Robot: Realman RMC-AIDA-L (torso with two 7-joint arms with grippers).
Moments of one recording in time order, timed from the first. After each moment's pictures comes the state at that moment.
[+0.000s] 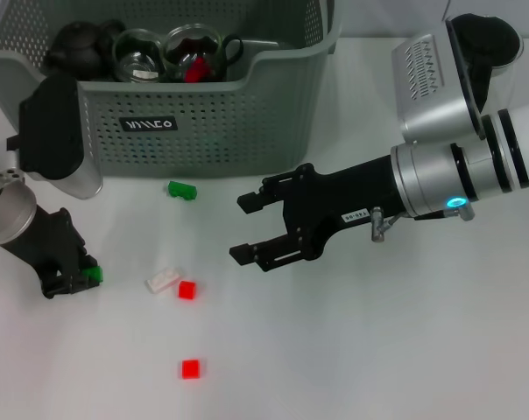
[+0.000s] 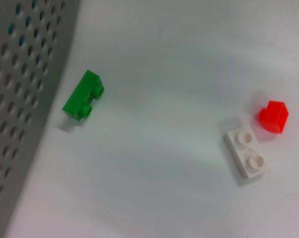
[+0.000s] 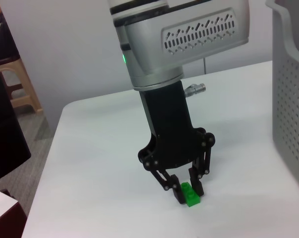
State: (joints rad) left arm -0.51 -2.15 1.13 1.22 2.86 1.58 -1.74; right arm 0.77 2.11 -1.33 -0.63 -1.83 -1.34 1.52
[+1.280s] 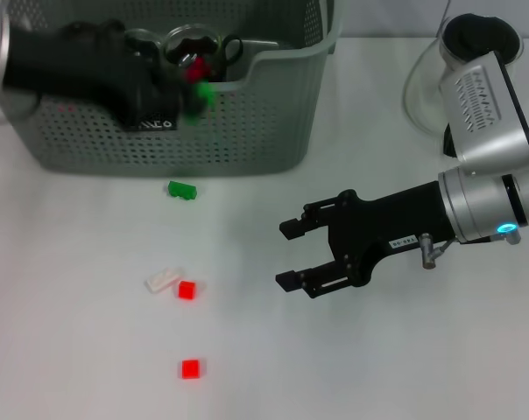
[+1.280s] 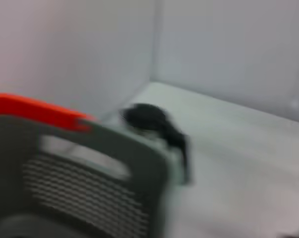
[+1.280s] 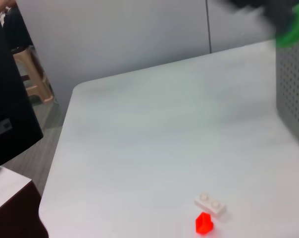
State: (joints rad) left arm -0.68 -2.13 0.62 1.33 2.30 1.85 -1.88; right arm 0.70 2.06 -1.32 -0.63 -1.84 -1.41 1.47
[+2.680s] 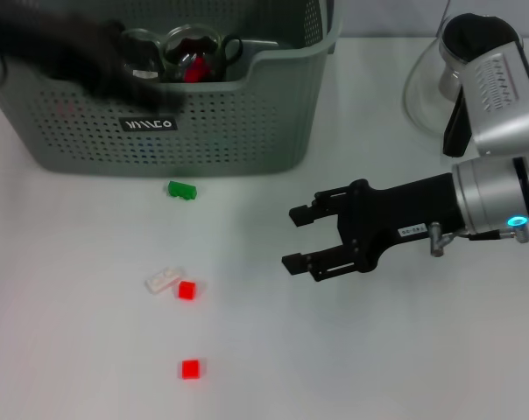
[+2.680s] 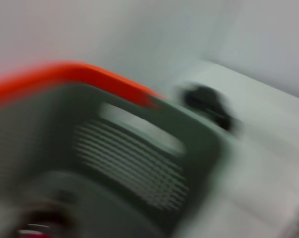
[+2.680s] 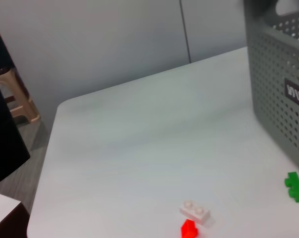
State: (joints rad) left arm -0.72 -2.02 0.68 1.28 2.33 1.85 -2.03; right arm 0.69 2.06 -1.26 -0.62 -1.84 -1.42 1.51
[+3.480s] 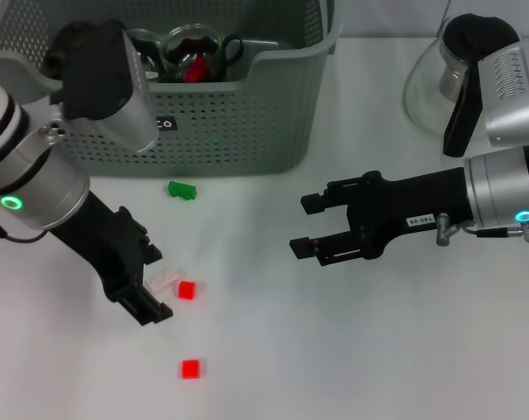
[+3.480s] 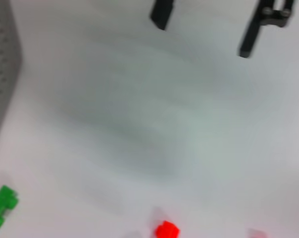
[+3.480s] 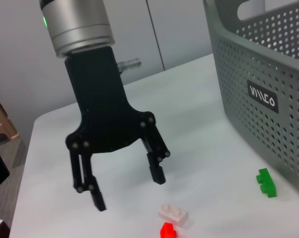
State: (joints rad) left arm -0.60 -2.17 1.16 1.34 2.69 1.85 -1.98; right arm 0.67 2.05 -1.22 -0.61 -1.84 -1.40 1.53
